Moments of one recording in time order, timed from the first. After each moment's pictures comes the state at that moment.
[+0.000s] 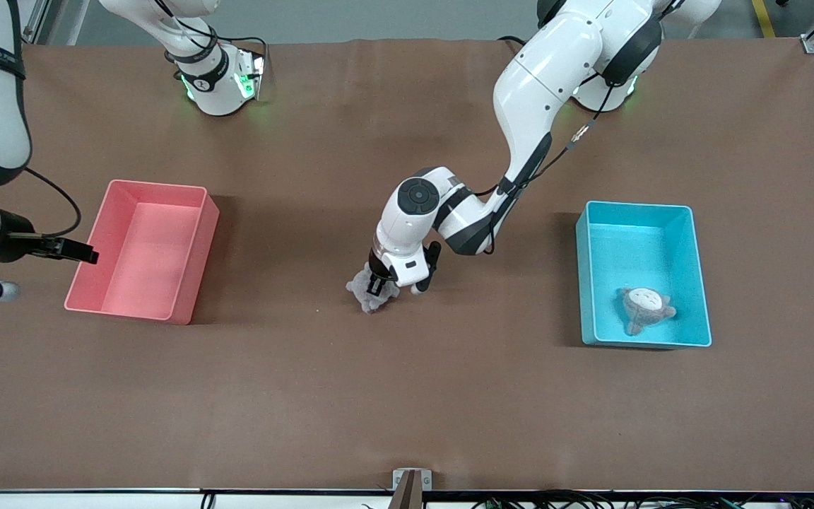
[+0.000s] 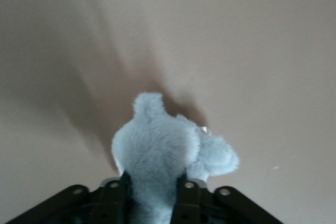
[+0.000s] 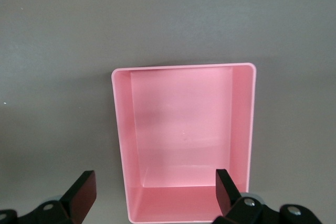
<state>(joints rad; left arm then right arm) -0.67 0.96 -0.17 -1.27 0.09 2.56 -2.04 -0.03 0.22 -0.11 -1.62 0.05 1.72 -0.01</state>
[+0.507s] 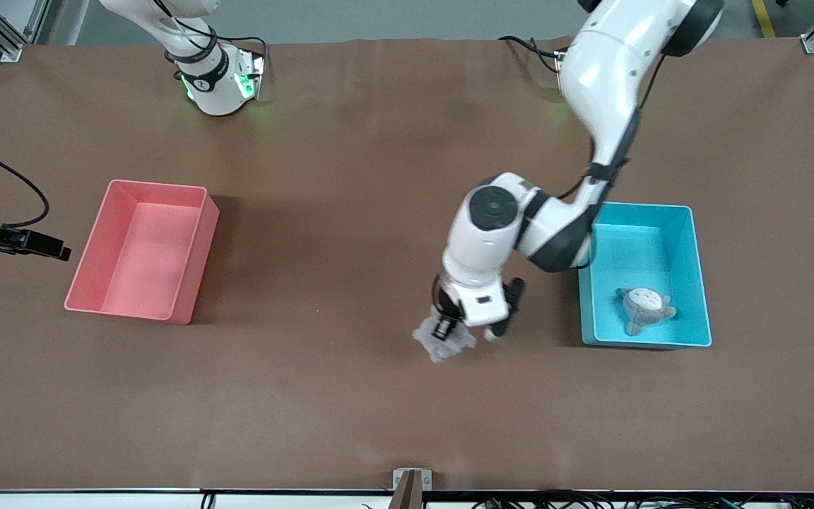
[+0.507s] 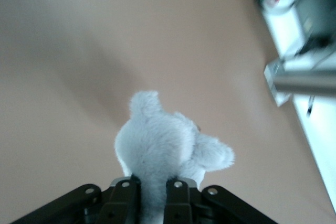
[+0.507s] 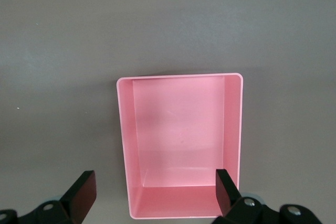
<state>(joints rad) -0.45 0.72 -0.12 -1.27 0.17 2.29 -1.63 -0.04 0.23 -0.11 -1.52 0.04 1.66 -0.01</state>
